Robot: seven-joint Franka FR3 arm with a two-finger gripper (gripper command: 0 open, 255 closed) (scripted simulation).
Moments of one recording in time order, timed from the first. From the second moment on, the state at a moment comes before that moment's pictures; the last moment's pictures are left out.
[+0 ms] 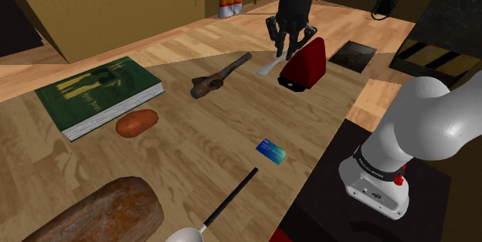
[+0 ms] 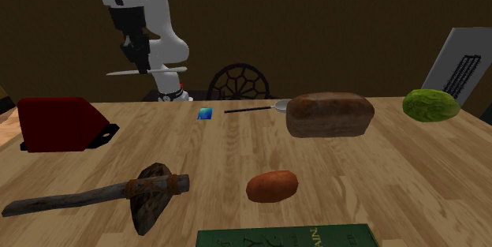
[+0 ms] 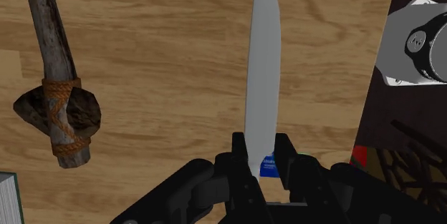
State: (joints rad) arm 0.21 -0.60 0.06 -2.33 0.04 1.73 -1.45
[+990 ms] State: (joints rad) arm 0.20 -0.62 0.04 -2.53 0.03 1.90 -1.49
